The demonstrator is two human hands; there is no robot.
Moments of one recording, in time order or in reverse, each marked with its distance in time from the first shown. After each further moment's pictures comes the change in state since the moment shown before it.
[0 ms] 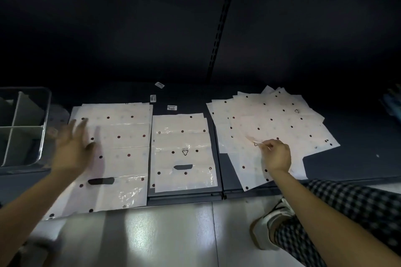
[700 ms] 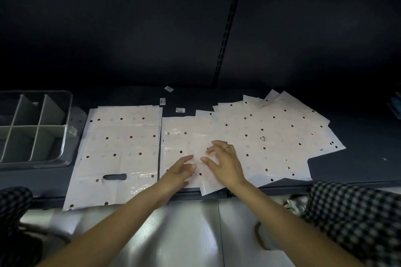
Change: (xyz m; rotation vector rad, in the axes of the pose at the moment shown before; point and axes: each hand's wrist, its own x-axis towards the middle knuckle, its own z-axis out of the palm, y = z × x) left_hand -0.114 0.137 0.061 -0.936 -0.789 -0.132; right_hand -0.096 -0.088 0.040 0.137 -0.445 -0.464
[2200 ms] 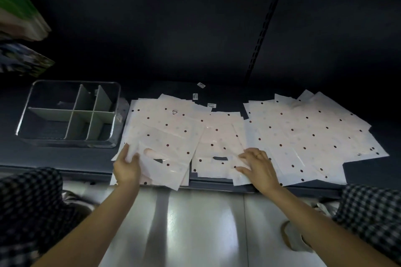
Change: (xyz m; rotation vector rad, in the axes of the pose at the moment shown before) left_hand -0.044 -0.046 -0.133 -0.189 1.087 0.097; right_hand -0.020 0.025 0.004 -0.275 -0.072 -0.087
